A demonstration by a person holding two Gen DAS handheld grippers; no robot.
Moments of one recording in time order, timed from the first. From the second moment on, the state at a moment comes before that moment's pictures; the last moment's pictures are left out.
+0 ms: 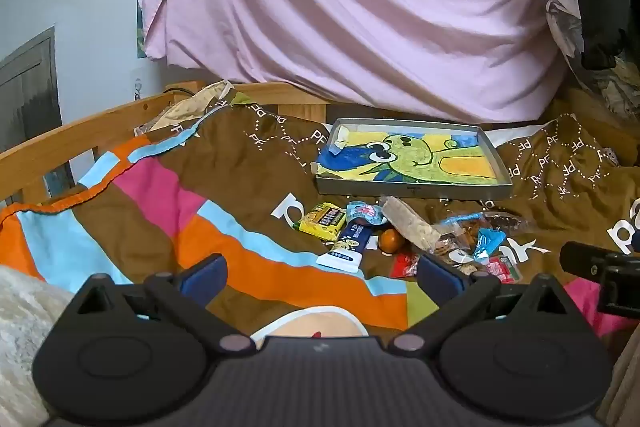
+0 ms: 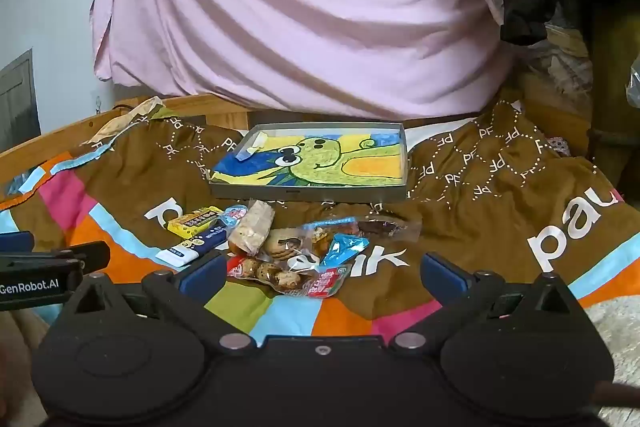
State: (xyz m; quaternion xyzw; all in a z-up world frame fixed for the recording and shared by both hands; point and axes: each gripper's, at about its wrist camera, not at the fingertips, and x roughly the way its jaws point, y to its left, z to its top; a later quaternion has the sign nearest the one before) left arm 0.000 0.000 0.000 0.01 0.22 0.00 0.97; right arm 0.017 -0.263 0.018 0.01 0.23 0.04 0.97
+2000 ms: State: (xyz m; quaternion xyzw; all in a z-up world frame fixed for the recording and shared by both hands) left arm -0.002 0.001 -0.007 0.00 0.23 0.00 0.97; right arm 0.014 -0.264 0.020 0.02 0.22 0.02 0.97
